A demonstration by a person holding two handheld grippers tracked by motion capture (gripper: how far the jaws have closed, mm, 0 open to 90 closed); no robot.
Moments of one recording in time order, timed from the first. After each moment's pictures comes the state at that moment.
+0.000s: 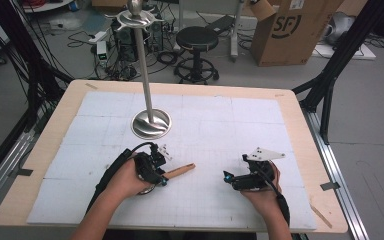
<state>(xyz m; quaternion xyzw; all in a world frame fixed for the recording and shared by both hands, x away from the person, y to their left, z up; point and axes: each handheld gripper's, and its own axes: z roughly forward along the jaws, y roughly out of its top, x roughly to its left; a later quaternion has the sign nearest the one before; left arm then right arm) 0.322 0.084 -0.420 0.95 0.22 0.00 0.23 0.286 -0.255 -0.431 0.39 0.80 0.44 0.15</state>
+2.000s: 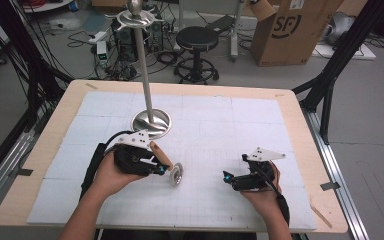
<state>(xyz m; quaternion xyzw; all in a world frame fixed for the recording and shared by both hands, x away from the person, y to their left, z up) 0.303 0.125 -0.360 0.87 0.17 0.00 0.47 0.284 -0.254 -0.429 0.38 0.80 0.44 0.16</state>
